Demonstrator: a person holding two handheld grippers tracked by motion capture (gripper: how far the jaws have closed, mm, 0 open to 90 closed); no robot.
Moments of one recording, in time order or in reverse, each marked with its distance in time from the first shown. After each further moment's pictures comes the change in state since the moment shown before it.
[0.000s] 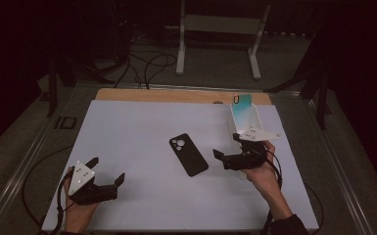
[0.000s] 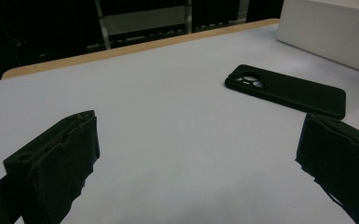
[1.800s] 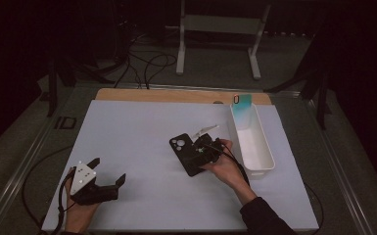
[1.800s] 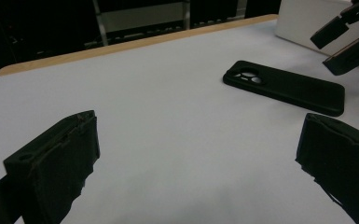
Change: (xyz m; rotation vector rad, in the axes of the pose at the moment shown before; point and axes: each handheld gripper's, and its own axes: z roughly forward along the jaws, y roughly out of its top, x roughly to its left) left arm -0.001 -0.001 0.002 0.012 -0.006 0.004; right arm 0.033 -0.005 0.124 0.427 0.013 -0.037
